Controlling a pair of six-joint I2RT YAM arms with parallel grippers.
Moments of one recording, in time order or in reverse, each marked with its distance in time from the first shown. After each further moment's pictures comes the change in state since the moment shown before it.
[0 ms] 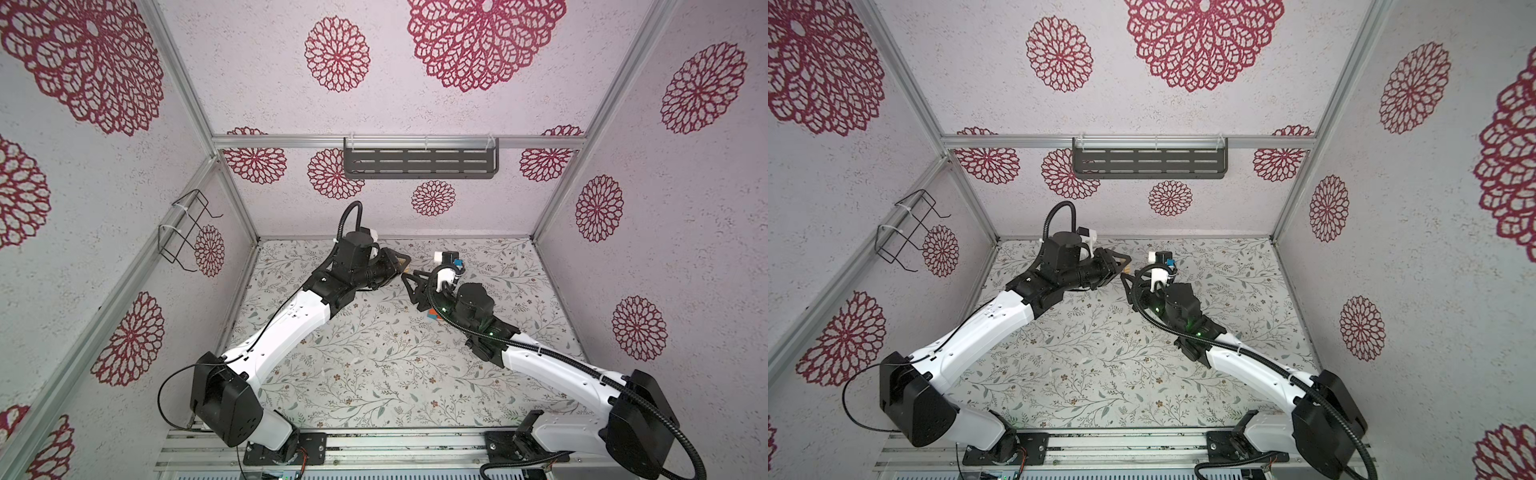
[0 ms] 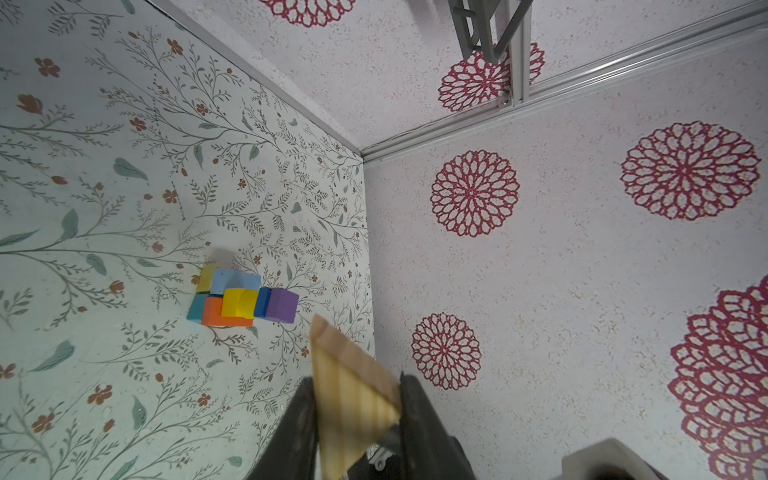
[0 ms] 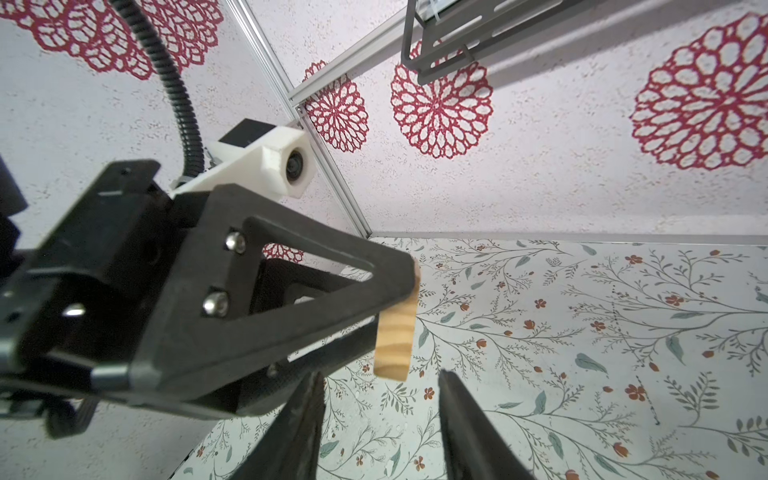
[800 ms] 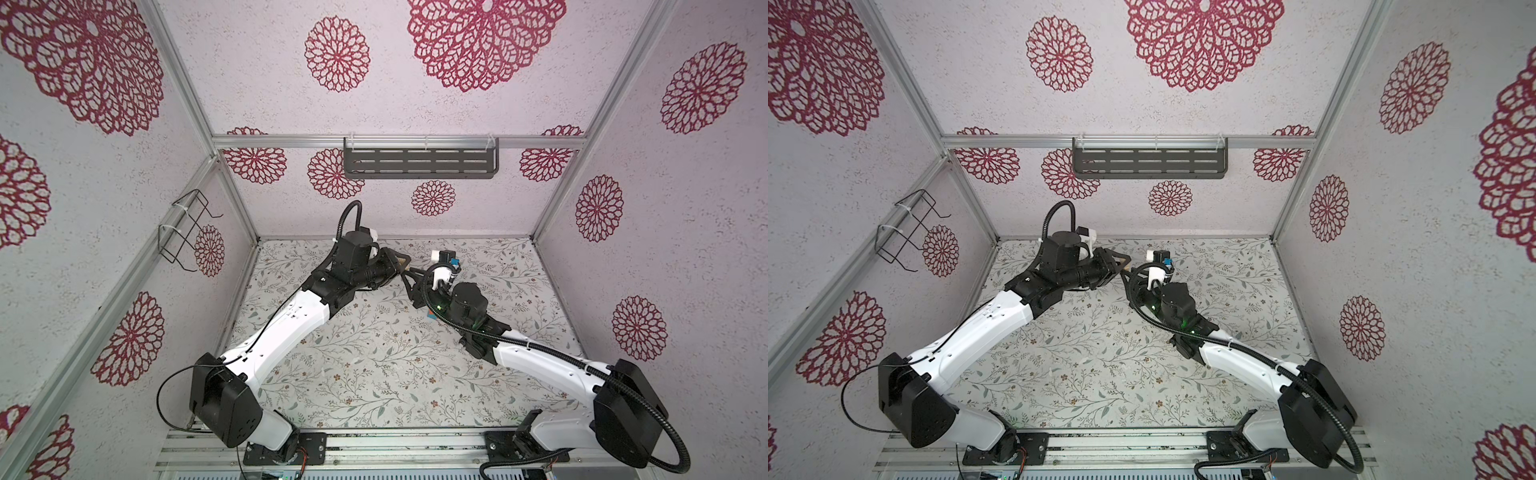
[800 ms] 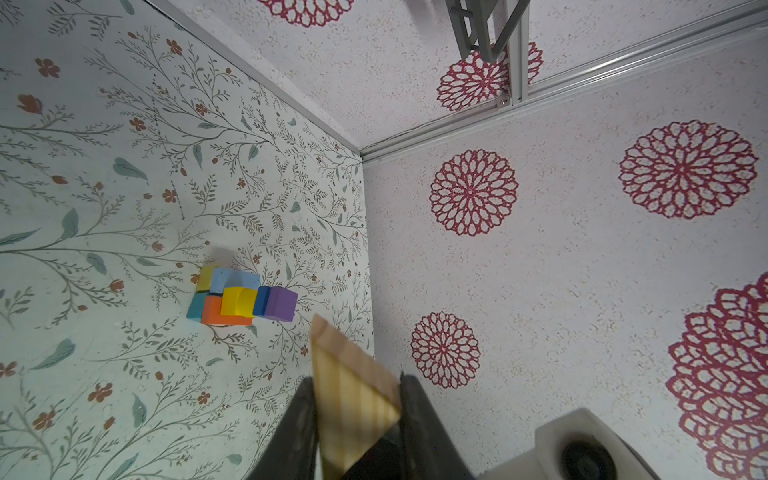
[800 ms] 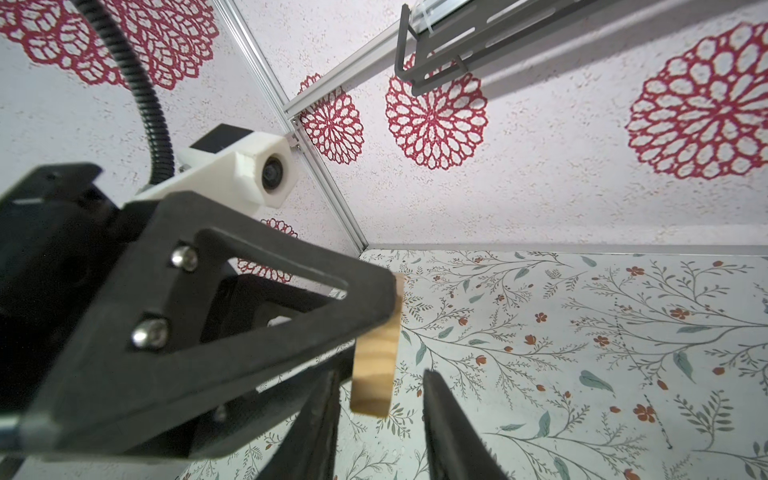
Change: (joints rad) left arm -0.001 -0.007 0.005 -0.010 0.000 0.002; right arm 0.000 0.069 0.000 0.103 0.027 0.000
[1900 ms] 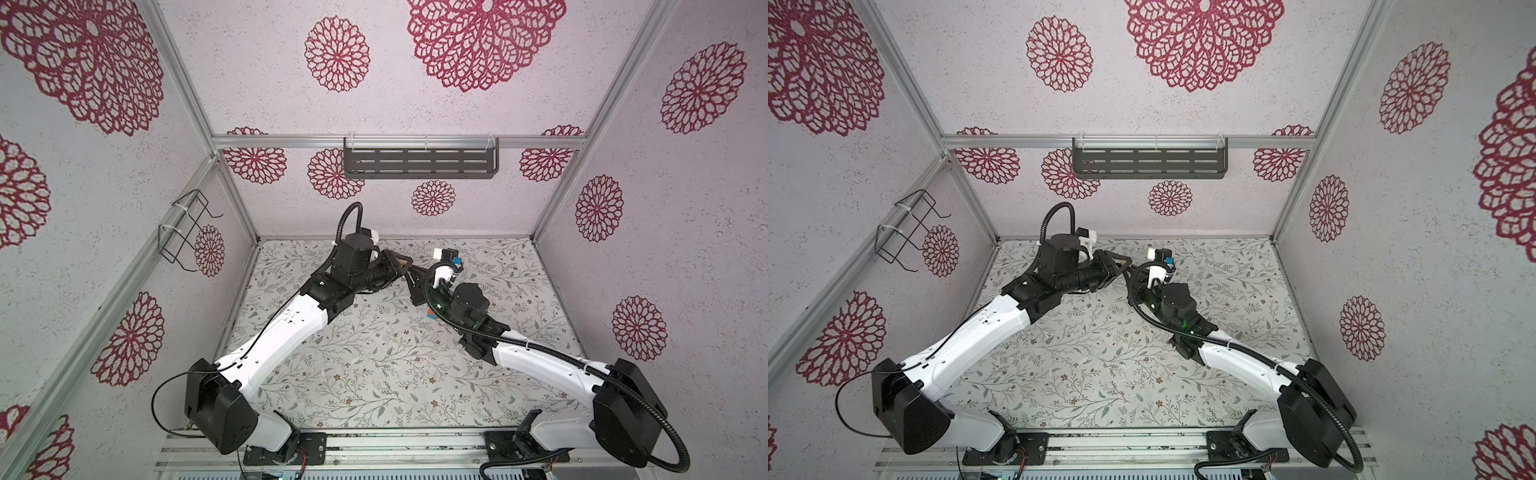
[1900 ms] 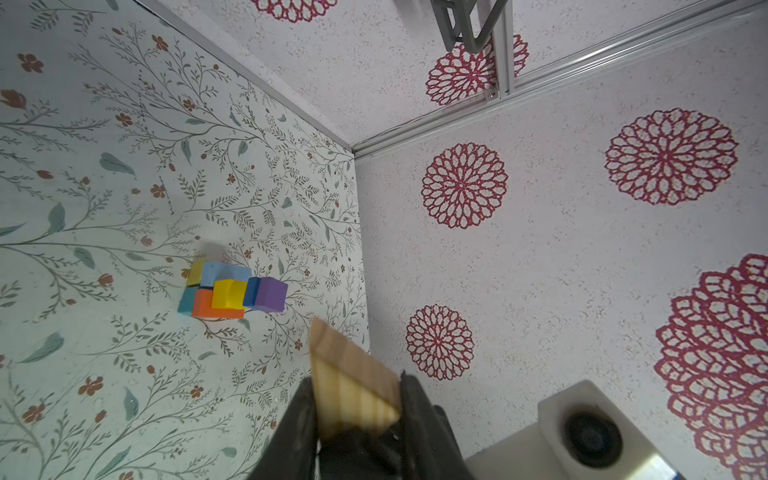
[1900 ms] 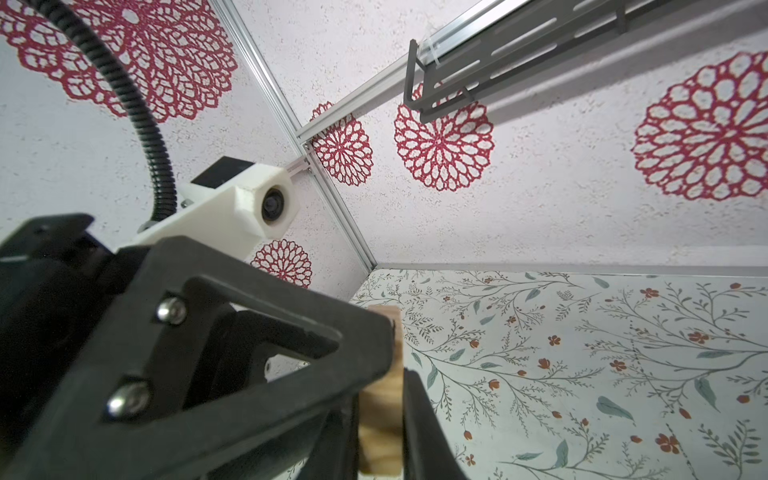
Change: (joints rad) left arm -0.032 -0.034 -0.018 0.004 -0.014 0.000; right arm 0.002 0.000 0.000 0.064 0.018 0.009
